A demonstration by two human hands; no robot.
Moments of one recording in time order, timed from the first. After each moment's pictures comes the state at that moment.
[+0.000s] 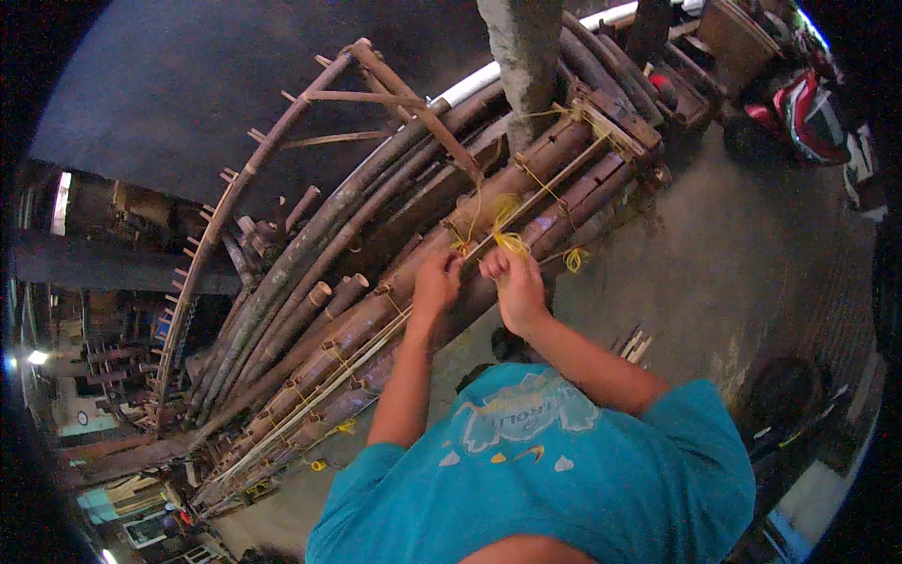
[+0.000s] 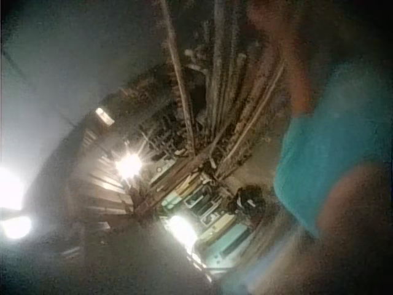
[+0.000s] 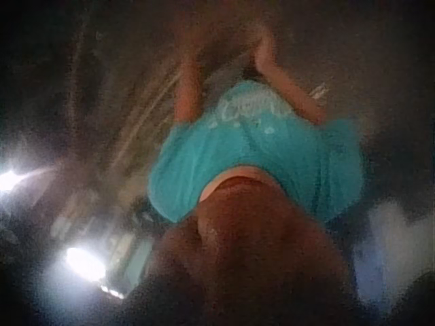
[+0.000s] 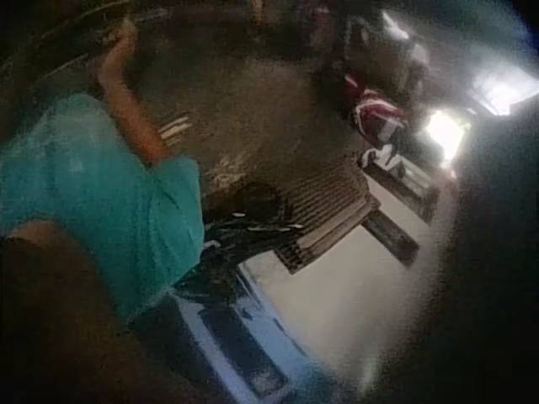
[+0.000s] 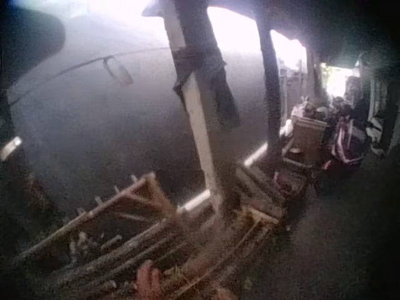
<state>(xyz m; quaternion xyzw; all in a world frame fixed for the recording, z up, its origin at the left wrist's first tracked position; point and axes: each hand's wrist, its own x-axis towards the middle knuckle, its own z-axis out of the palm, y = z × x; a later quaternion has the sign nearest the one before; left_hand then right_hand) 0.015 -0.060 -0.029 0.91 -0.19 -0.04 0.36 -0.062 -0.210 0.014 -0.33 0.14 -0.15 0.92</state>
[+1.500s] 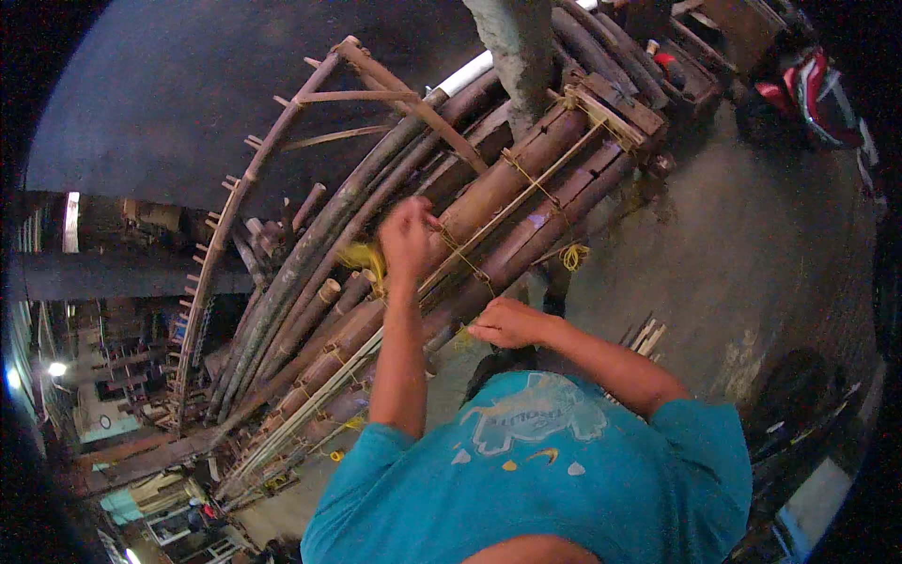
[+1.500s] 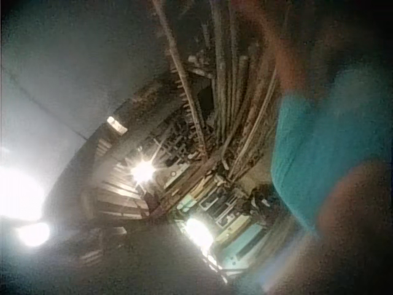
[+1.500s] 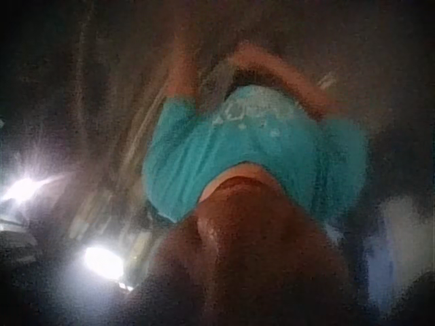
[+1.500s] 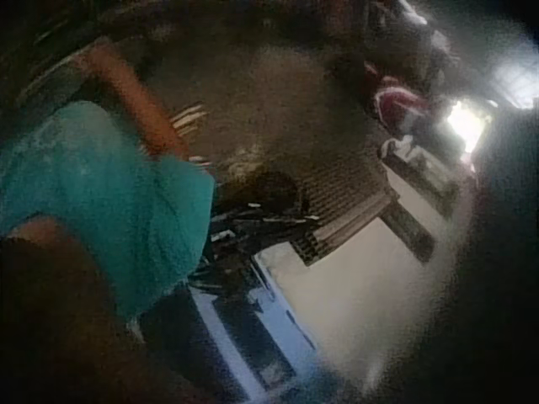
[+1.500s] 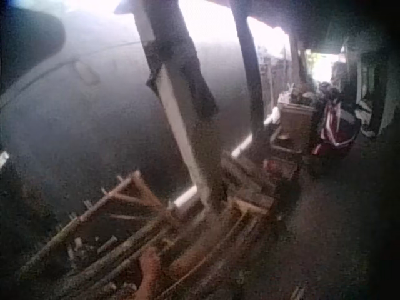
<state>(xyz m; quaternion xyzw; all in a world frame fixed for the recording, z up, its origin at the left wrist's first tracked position) 0.081 -0.101 -0.001 0.81 -0.15 0.00 0.56 -0.098 -0.237 -0.051 -0.84 -0.25 0.12 0.46</state>
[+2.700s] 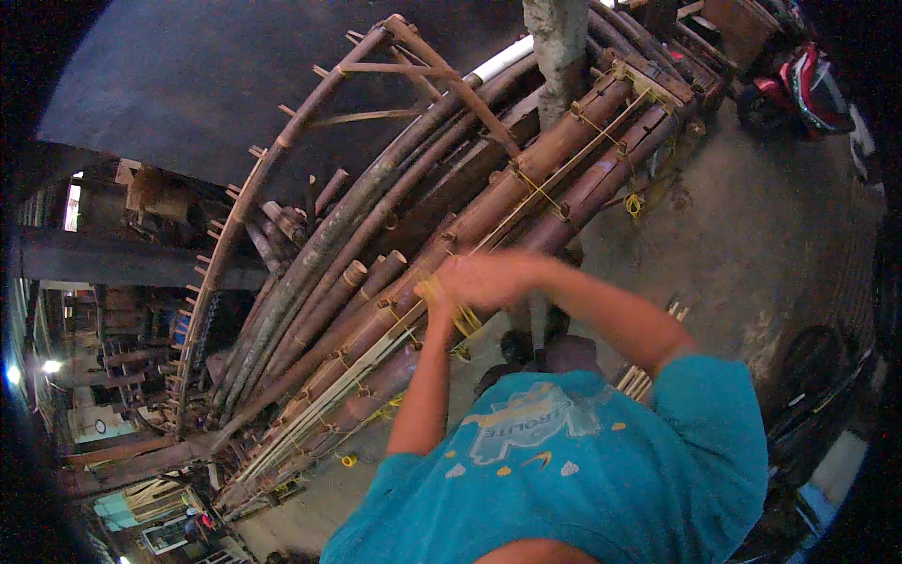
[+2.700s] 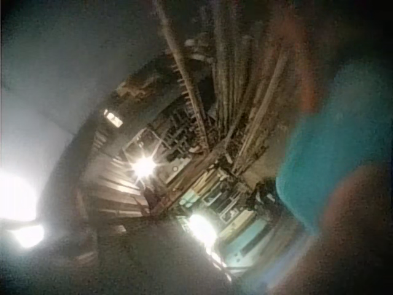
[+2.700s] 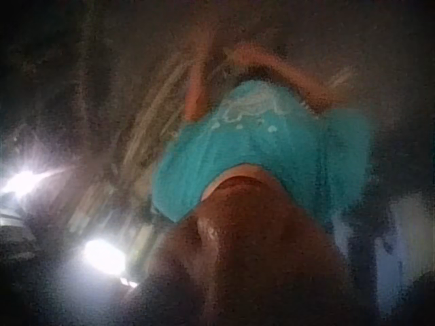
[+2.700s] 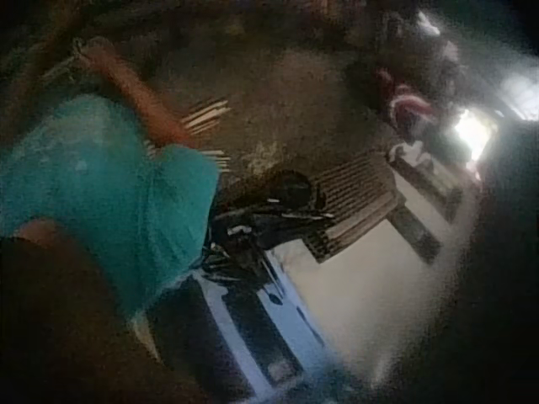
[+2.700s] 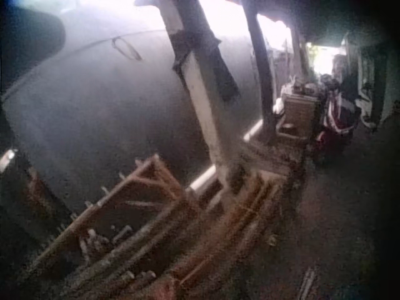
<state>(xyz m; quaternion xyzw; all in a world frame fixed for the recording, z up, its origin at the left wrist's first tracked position) -0.043 0.110 -0.085 0.91 -0.10 -0.02 0.40 -0.049 -0.065 0.064 -0.74 -0.28 0.17 0.58</state>
